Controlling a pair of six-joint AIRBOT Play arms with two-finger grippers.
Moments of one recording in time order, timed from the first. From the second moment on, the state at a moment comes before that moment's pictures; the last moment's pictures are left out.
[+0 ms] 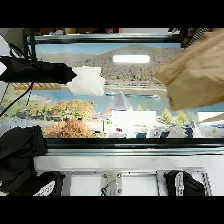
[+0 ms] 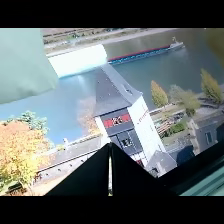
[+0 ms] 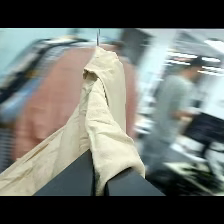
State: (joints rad) left arm -0.21 -1.13 1.53 1.13 -1.26 -1.47; right arm -0.63 -0.45 0.85 -0.20 0.04 -0.05
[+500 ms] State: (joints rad) left arm -0.24 -1.13 1.47 1.13 -1.28 -1.47; right arm -0.67 -0.60 1.00 -0.53 -0.30 0.02
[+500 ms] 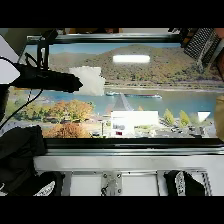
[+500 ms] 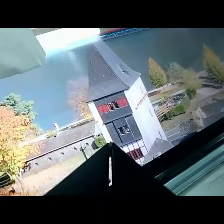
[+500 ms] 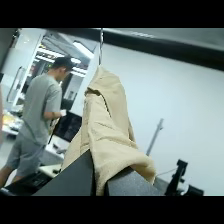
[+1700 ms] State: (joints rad) left arm -0.24 -1.13 1.47 1.13 -1.36 -1.47; right arm -0.95 -0.87 1.27 -0.54 -0.27 0.17
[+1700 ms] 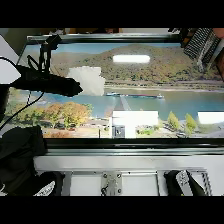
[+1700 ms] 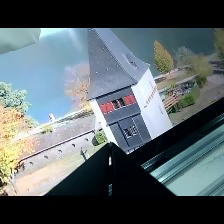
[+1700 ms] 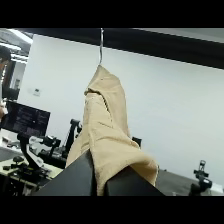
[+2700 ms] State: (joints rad) left arm -0.24 -1.13 1.47 1.13 -1.40 -1.47; right arm -0.93 -0.63 1.27 -0.52 0.04 0.22
